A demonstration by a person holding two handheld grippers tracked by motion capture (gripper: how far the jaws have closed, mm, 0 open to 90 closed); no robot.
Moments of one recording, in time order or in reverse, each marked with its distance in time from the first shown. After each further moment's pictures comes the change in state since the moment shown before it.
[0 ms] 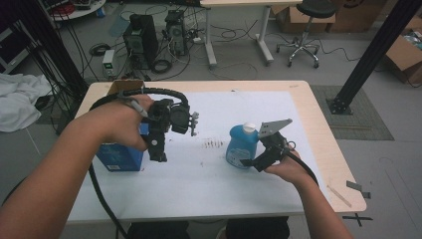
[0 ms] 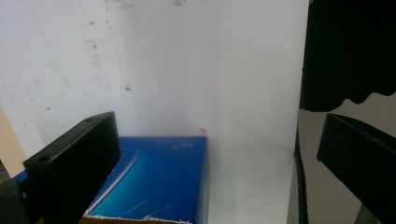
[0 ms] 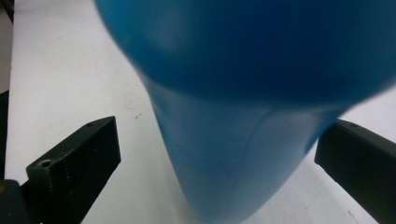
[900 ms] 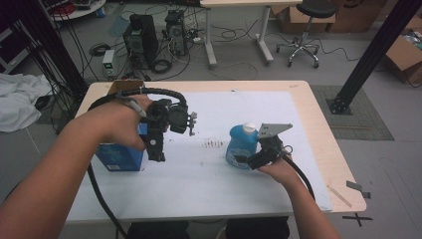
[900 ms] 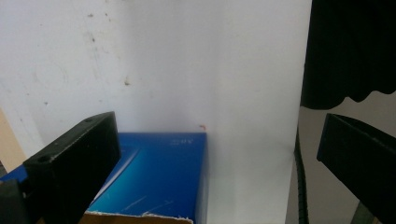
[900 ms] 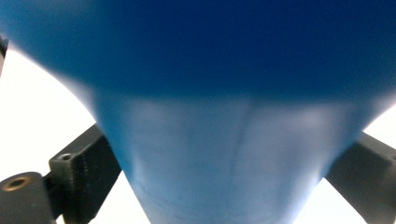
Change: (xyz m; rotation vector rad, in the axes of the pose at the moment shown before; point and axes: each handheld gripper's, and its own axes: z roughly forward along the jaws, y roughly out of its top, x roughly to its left) left arm 0.002 -0.004 0.003 0.007 -0.004 -0.016; right arm -0.003 -0.011 0.016 -0.160 -0.025 0.023
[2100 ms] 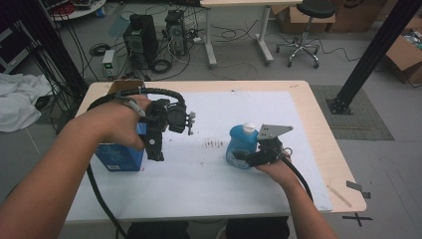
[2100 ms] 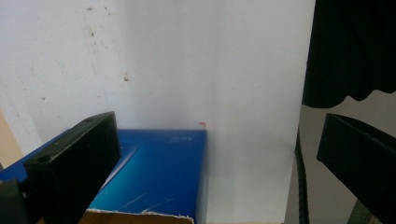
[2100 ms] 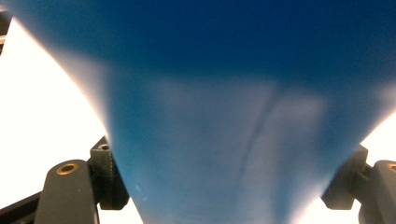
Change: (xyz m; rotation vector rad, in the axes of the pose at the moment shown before) left arm 0.002 -0.002 0.003 0.007 -0.001 -0.009; right arm 0.001 -0.003 0.002 -0.041 -0.021 -0.023
